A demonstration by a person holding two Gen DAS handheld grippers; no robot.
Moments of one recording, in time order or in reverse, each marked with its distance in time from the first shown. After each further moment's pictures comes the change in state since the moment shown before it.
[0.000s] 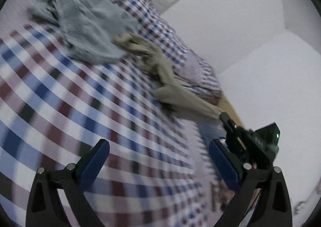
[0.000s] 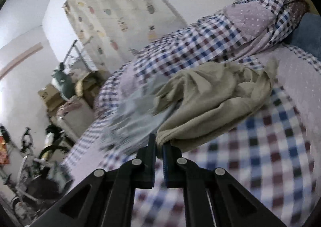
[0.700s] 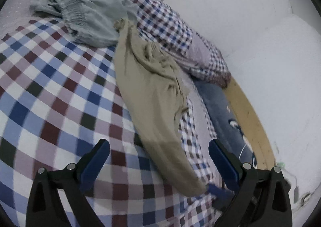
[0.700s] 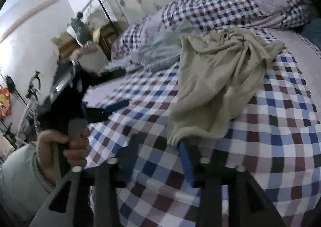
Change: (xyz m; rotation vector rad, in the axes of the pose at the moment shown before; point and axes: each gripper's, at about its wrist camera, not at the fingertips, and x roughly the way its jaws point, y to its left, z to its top) left arm -0.007 -0.022 -0.028 0.082 0.108 0.138; right arm -0.082 0.067 -0.161 -0.162 0.267 0.020
